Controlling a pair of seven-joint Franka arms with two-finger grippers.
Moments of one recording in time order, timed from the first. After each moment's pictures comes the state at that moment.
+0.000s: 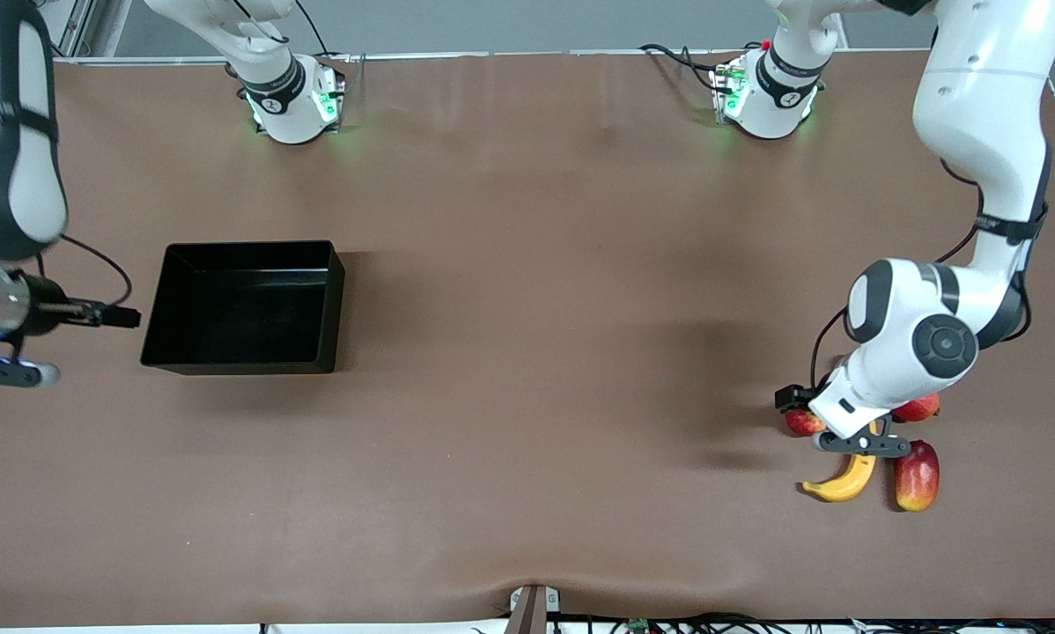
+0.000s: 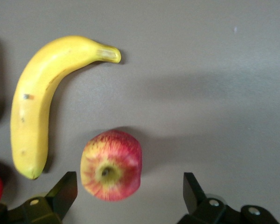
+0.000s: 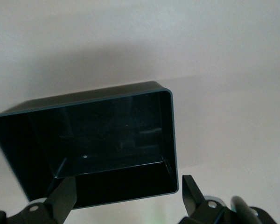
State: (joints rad) left arm 0.04 0.63 -0.16 -1.65 0.14 2.32 -0.08; right arm -0.07 0.36 -0.08 -1.54 -0.04 1.61 0.00
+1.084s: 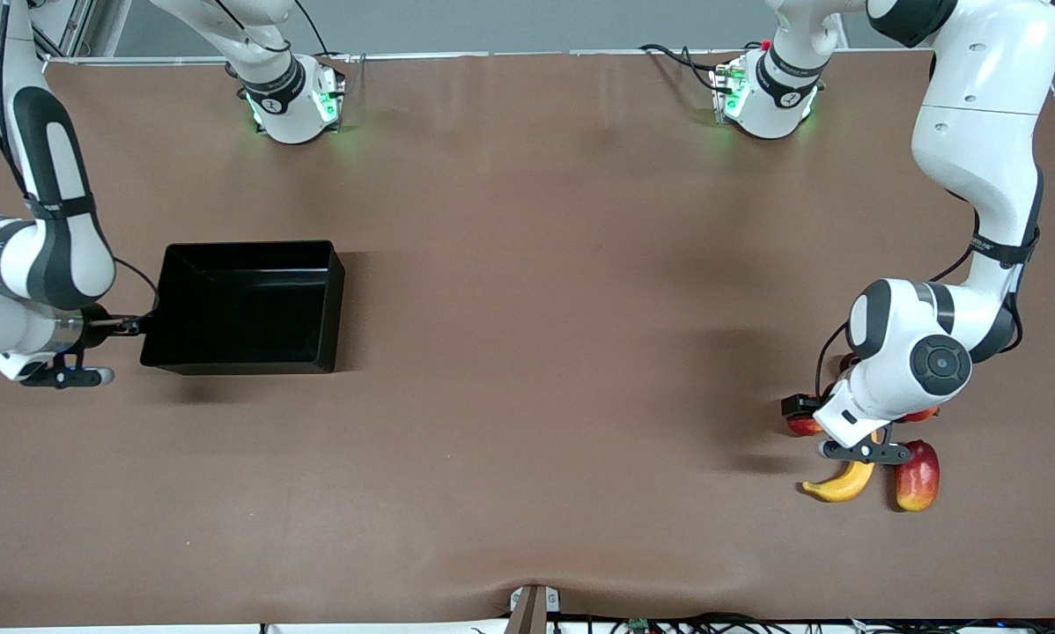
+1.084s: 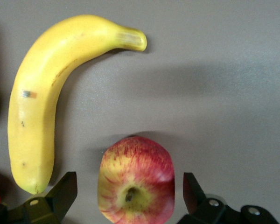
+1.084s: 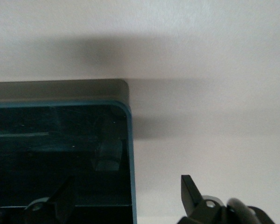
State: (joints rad) left arm 0.07 0.69 -0.14 -1.64 0.16 2.33 -0.05; right arm -0.20 0.42 -0.08 -1.89 -0.04 2.03 -0.24
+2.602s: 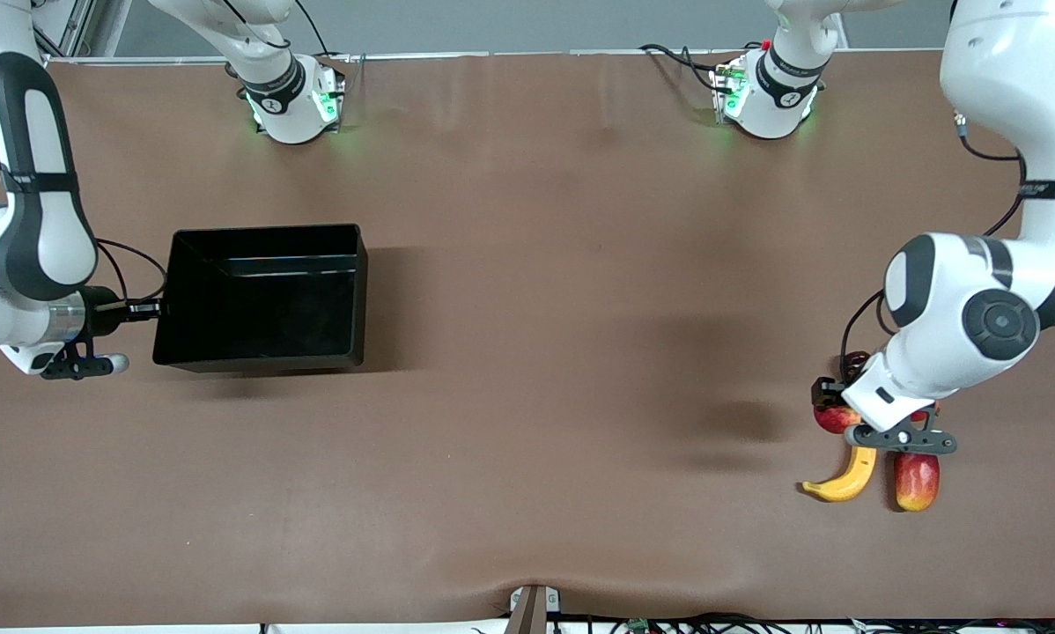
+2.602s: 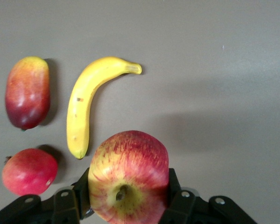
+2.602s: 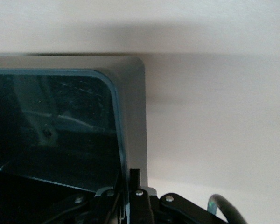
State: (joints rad) left arm 0.06 0.48 -0.17 -1.62 0.16 2.14 -0.05; right arm -0.13 0.37 -0.06 -1.73 0.16 1.69 -0.30
